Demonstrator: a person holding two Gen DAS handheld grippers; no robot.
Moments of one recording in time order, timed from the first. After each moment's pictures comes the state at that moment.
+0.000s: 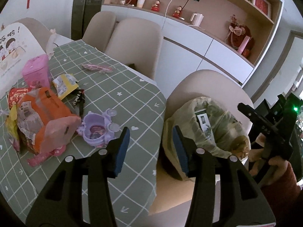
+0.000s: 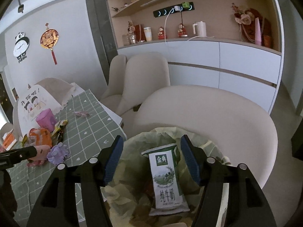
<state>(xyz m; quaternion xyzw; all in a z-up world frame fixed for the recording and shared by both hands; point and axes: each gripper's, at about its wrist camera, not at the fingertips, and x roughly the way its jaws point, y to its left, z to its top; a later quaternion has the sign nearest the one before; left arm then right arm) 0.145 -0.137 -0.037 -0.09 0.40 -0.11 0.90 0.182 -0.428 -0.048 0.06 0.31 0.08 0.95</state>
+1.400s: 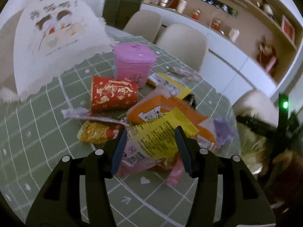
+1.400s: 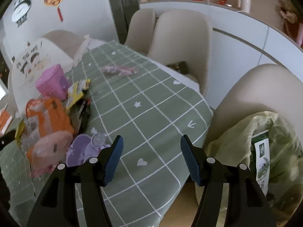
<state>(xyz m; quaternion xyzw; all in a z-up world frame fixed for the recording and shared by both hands) 0.141 0.098 -0.071 -0.11 0.41 -0.04 0.91 0.256 -0.209 -0.106 -0.01 0.46 0.12 0.88</state>
